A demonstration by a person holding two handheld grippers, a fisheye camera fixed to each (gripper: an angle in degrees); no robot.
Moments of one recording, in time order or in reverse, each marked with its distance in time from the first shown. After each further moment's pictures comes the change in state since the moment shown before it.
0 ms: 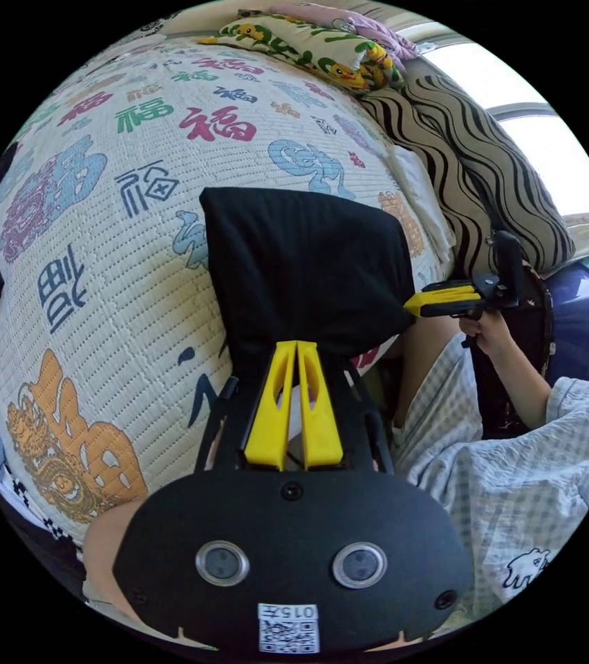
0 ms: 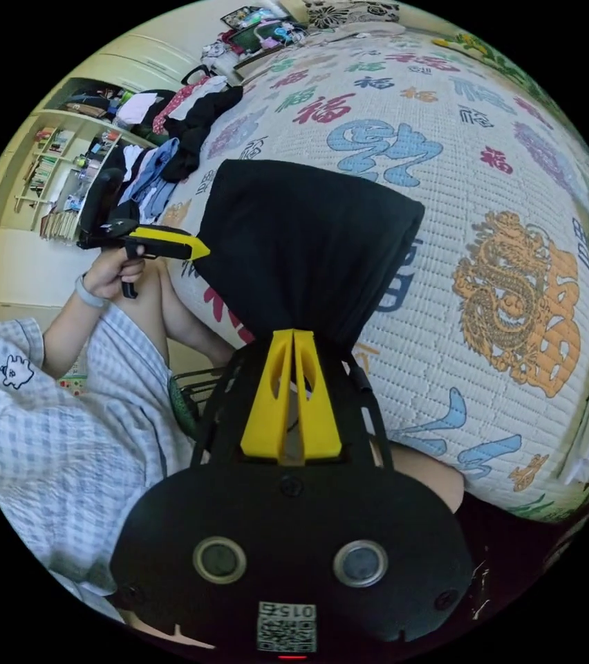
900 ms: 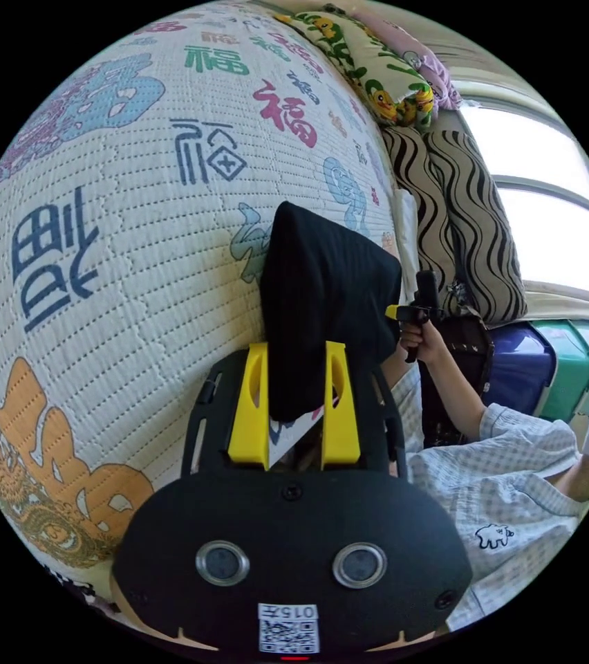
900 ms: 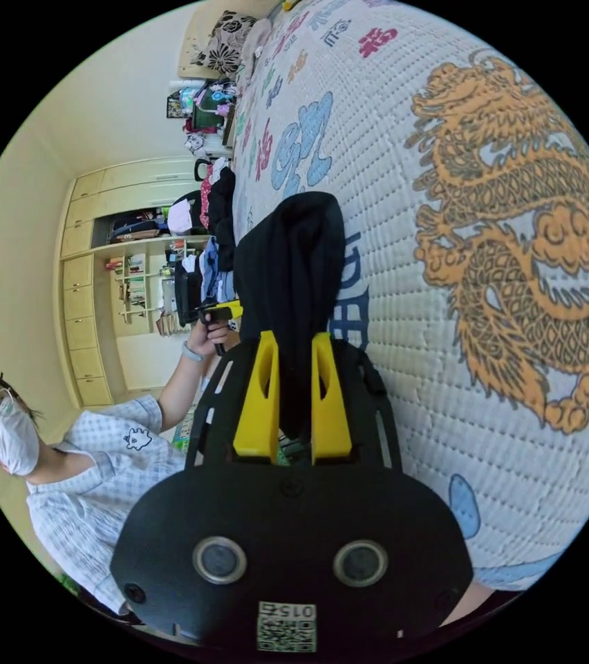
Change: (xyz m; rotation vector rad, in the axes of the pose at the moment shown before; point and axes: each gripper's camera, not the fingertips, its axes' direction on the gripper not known) left arm -0.029 -0.086 0.025 -0.004 0.306 -0.163; right arm 0.143 0.041 0.028 0.122 -0.651 0.304
